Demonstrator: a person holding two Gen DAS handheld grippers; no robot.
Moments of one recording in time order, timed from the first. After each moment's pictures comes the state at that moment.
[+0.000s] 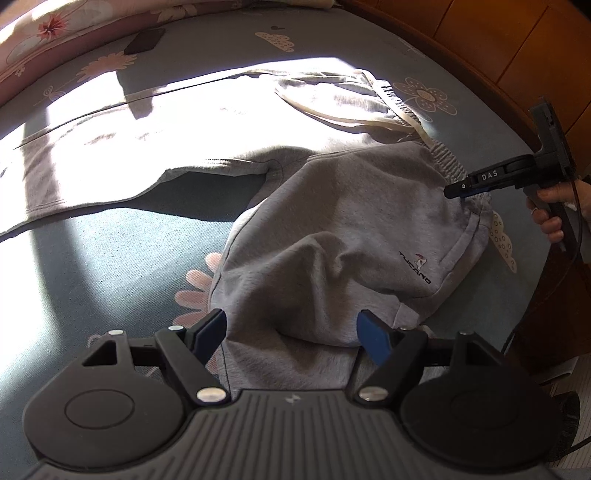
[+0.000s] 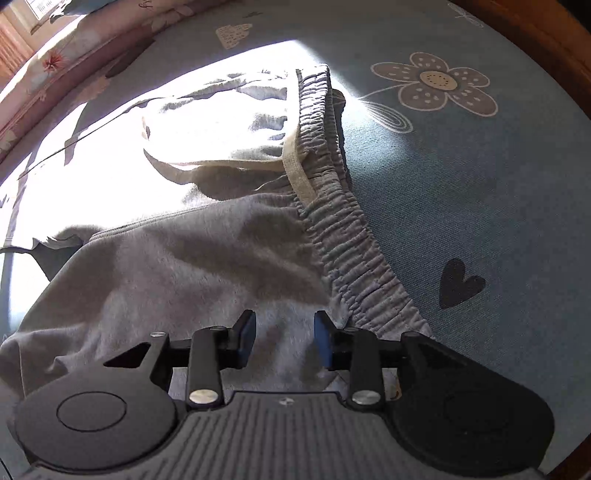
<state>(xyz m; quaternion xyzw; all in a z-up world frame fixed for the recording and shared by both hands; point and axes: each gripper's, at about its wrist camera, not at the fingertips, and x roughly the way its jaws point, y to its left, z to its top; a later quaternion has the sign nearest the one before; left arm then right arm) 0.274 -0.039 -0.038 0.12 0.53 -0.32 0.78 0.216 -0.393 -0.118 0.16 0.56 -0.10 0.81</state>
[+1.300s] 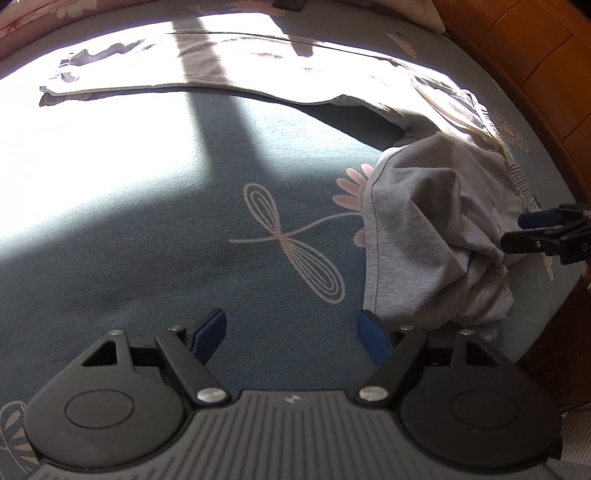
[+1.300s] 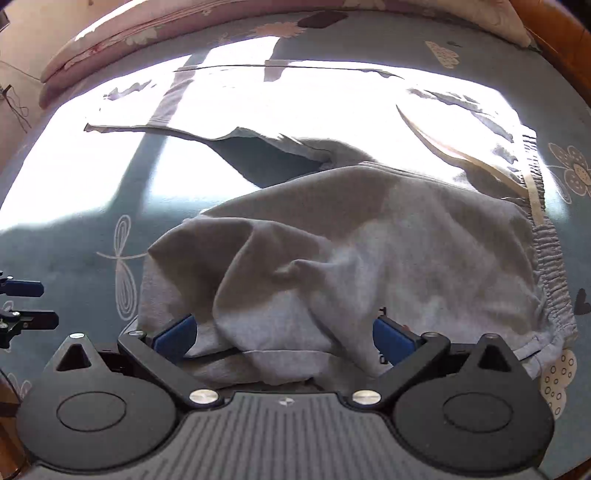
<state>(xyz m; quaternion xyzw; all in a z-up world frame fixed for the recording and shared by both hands) 0.232 0.148 -0.057 0.01 0.56 -0.20 0.80 0.200 -0.151 -0.057 0.07 0.55 0.10 0.82</state>
